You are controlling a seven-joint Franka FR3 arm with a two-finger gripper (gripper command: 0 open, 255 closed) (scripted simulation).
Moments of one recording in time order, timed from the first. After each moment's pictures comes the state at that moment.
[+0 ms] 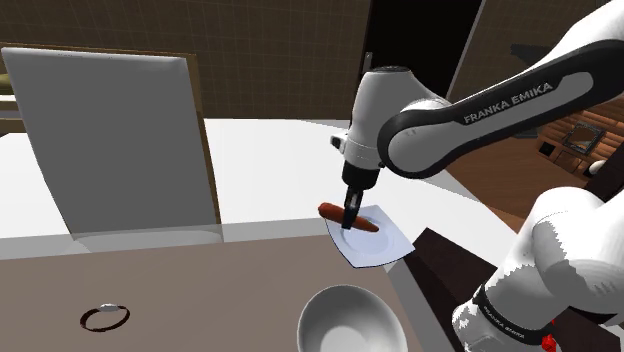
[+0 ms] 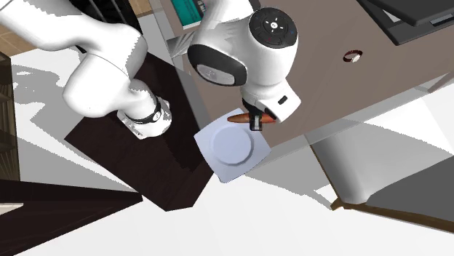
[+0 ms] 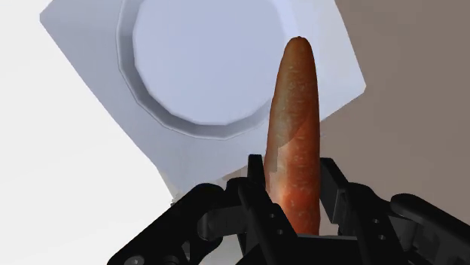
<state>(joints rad) 0.16 -0.46 0.19 -2.72 0.14 2.30 -0.29</state>
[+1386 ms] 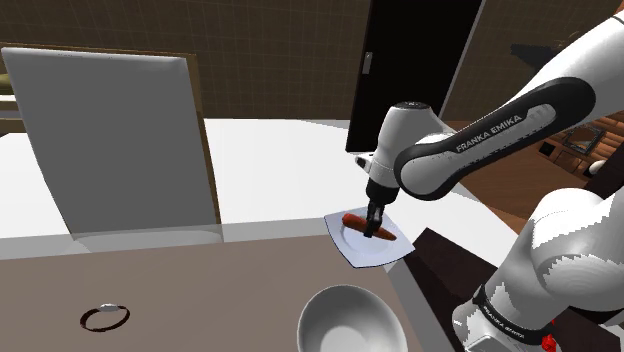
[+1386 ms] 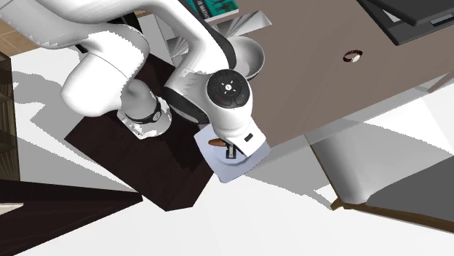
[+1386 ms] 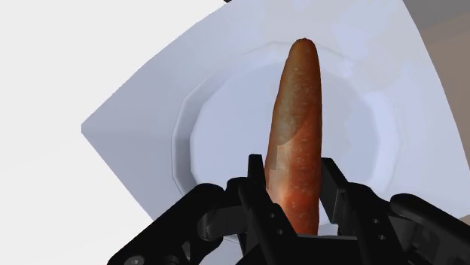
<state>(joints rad) 0.09 -0.44 0.06 -2.92 0.10 2.51 -0.46</state>
